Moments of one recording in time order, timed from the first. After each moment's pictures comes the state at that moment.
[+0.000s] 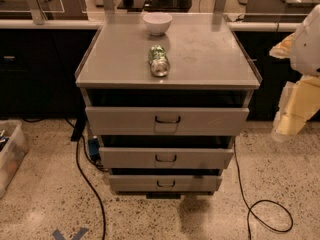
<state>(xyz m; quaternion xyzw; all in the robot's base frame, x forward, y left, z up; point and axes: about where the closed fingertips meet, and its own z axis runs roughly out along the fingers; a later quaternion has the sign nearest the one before) 0.438 -0.216 0.977 -0.60 0.78 -0.04 0.16</state>
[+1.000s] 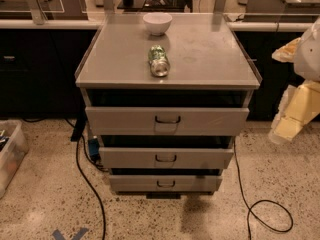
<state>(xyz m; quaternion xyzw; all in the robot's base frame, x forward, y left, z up) 0.440 -0.219 0.970 -0.59 0.79 -0.01 0.20</state>
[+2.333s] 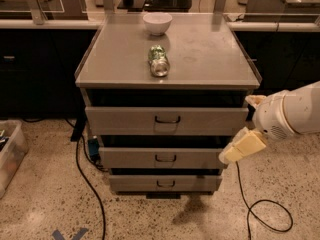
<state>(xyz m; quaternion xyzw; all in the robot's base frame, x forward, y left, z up) 0.484 -0.192 0.836 -0.49 0.81 0.07 0.32</state>
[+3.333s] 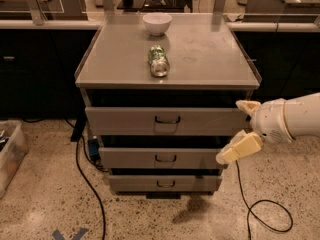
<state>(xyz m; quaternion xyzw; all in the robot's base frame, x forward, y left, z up) 0.498 -0.186 0.810 -0.49 0.77 0.17 0.37</state>
